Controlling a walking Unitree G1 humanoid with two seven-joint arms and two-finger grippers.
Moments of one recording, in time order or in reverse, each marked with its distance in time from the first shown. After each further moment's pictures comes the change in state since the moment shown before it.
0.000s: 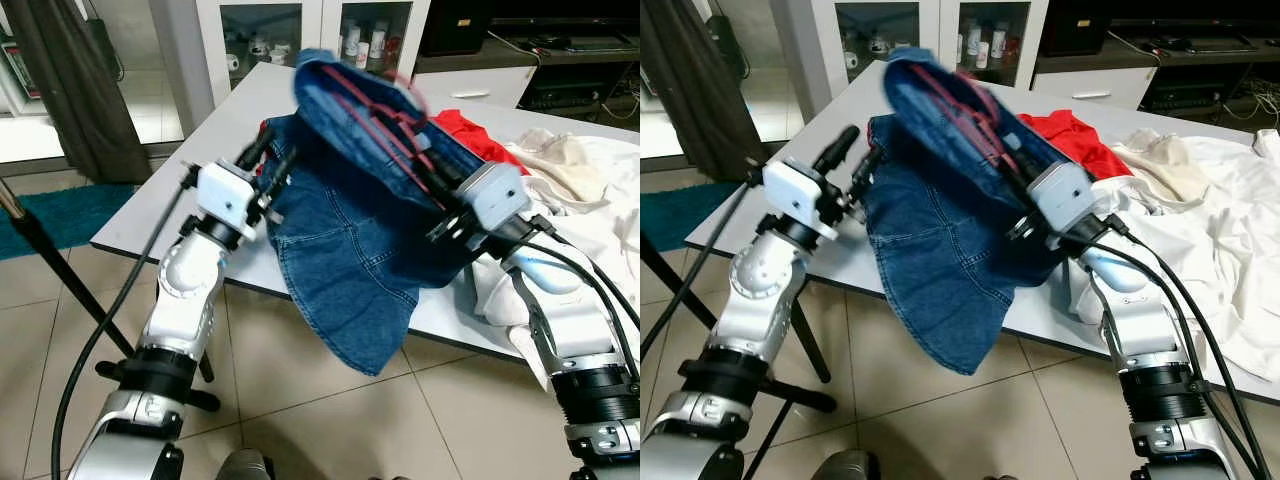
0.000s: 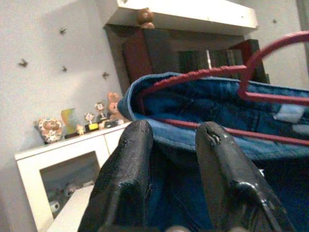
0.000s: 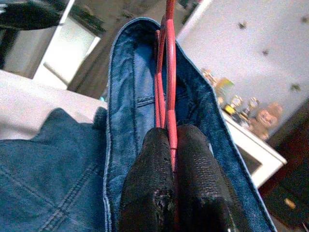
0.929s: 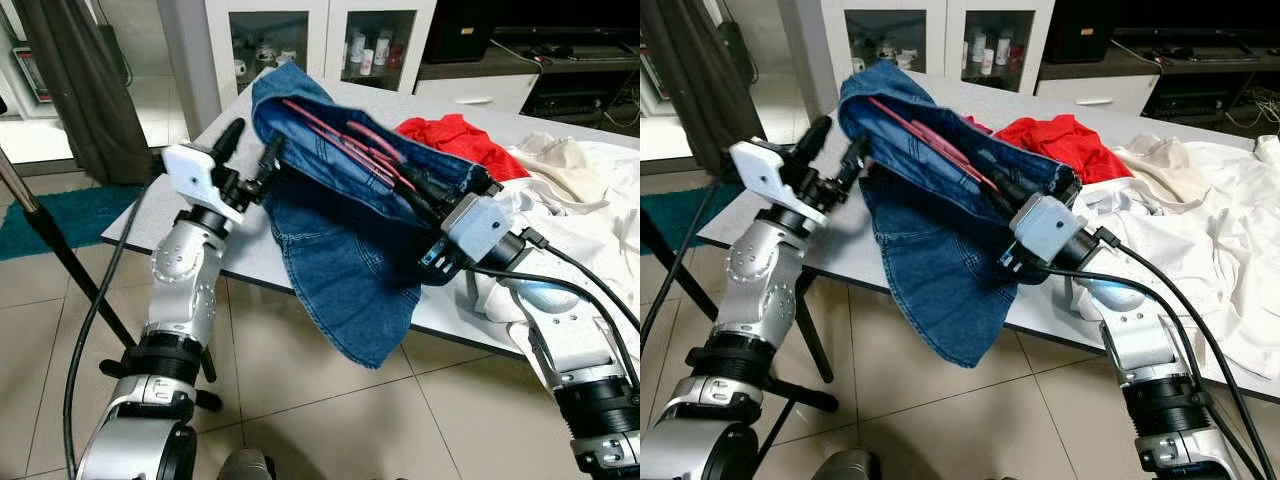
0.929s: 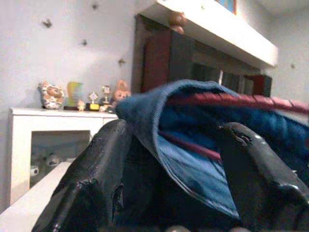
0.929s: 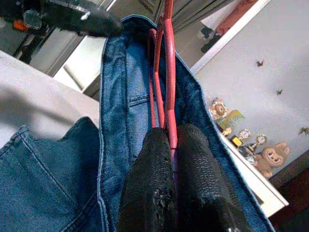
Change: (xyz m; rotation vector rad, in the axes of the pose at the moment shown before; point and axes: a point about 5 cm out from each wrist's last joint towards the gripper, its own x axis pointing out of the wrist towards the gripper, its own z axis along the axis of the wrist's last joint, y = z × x) left arm 0.006 0.019 -0.009 -0.307 0.005 0.125; right arm -0.008 0.016 0.003 -0.124 -0.065 0.090
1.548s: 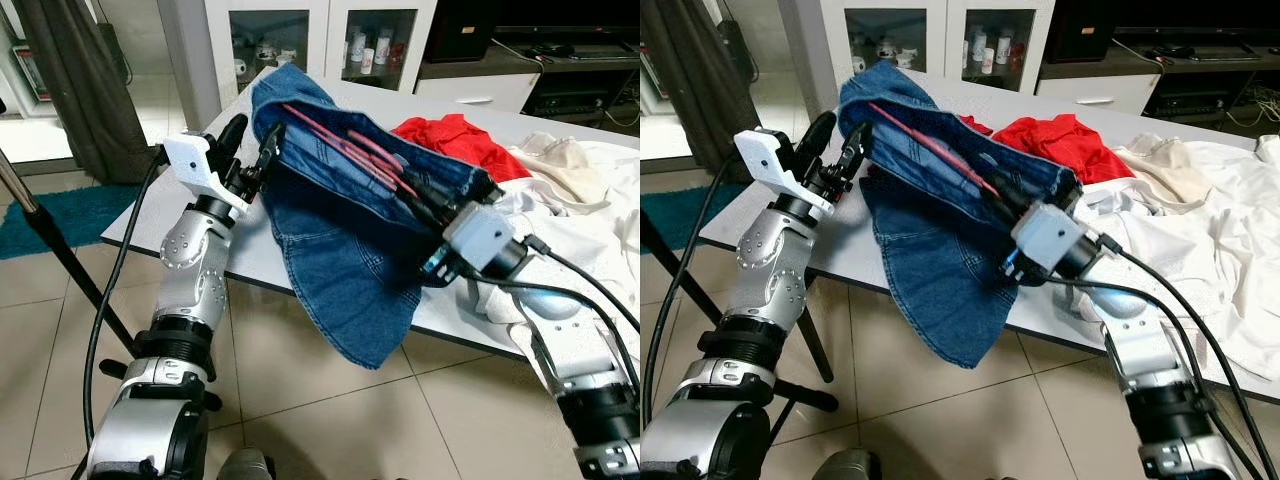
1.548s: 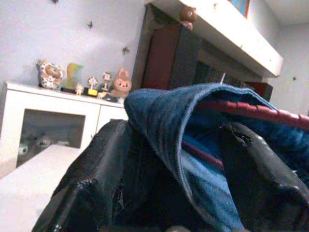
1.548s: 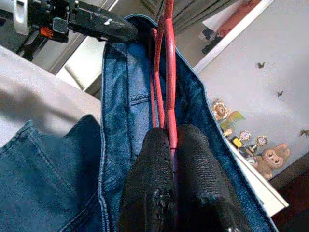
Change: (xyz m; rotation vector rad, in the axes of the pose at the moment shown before) left arm 0.010 0.001 -0.009 -0.117 0.041 0.029; right arm -0.008 0.006 -0.003 -0.005 -0.006 0.008
